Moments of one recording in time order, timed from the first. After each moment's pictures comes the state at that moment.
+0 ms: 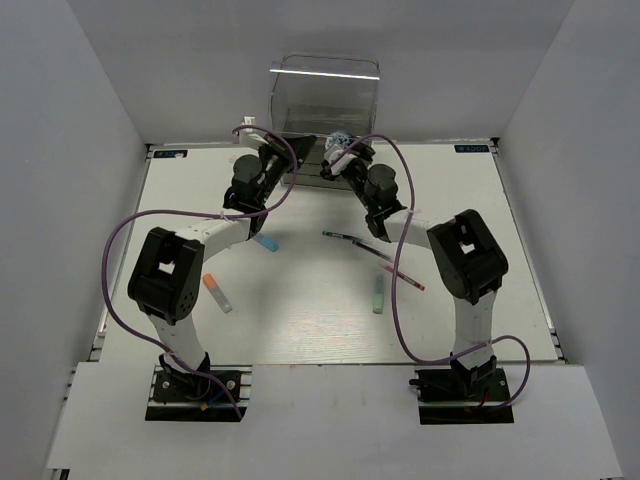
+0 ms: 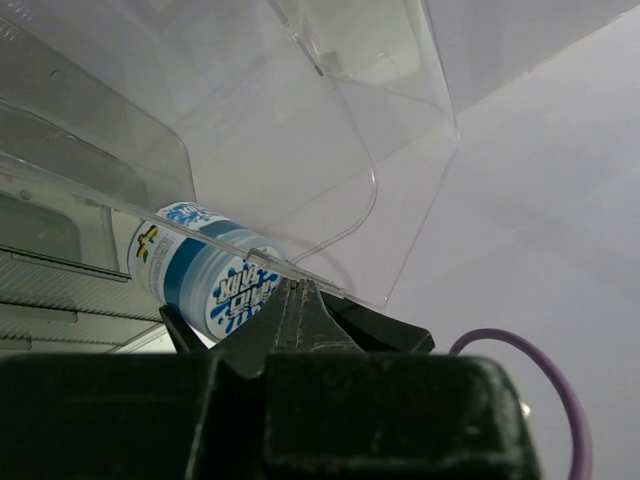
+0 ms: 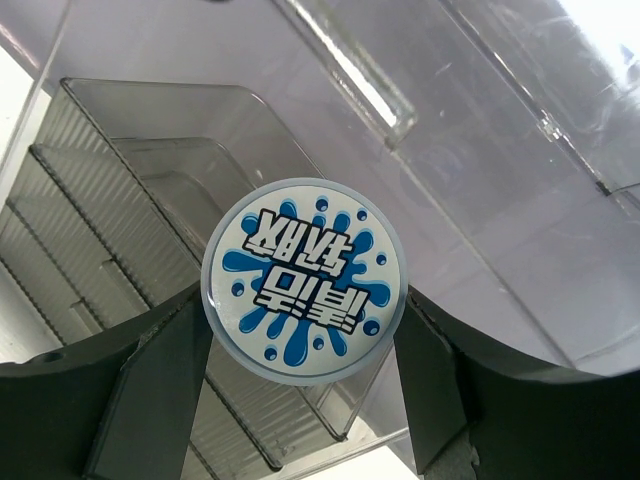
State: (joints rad) left arm -0.42 1.80 1.15 0.88 0.09 -1.02; right arm 0.55 1.99 1.21 0.96 -0.03 -0.74
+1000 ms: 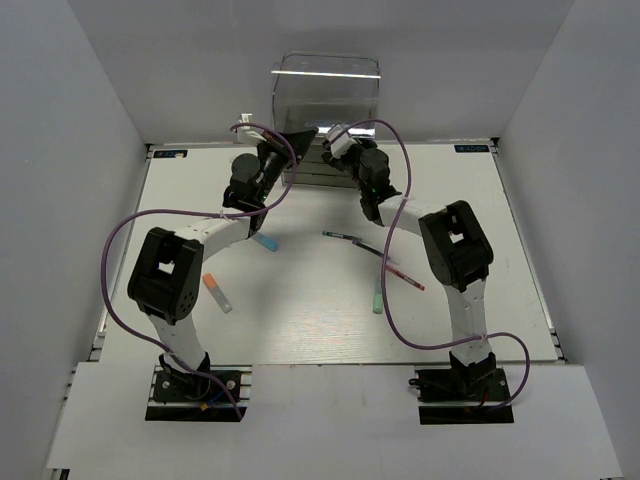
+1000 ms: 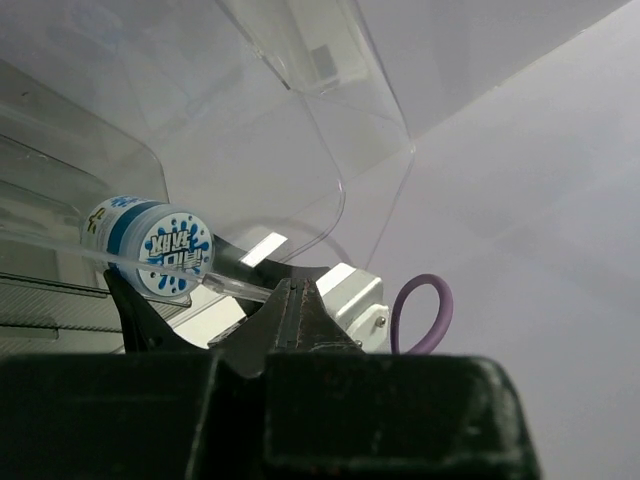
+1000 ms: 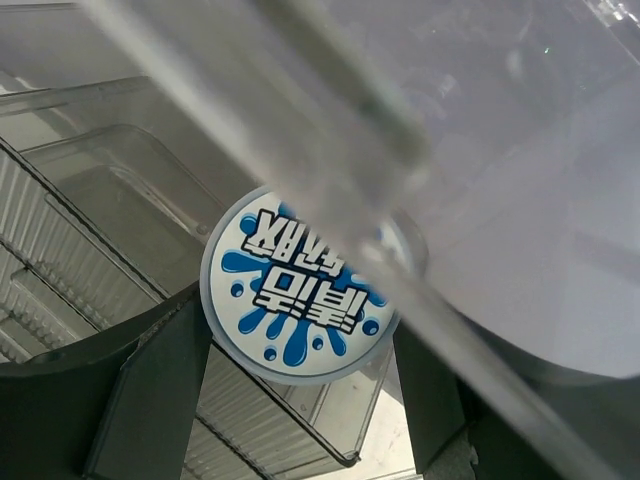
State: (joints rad) left arm -0.41 1.80 1.16 0.92 0.09 -1.03; right arm 0.51 2.14 1.44 0.80 0.09 -0.66
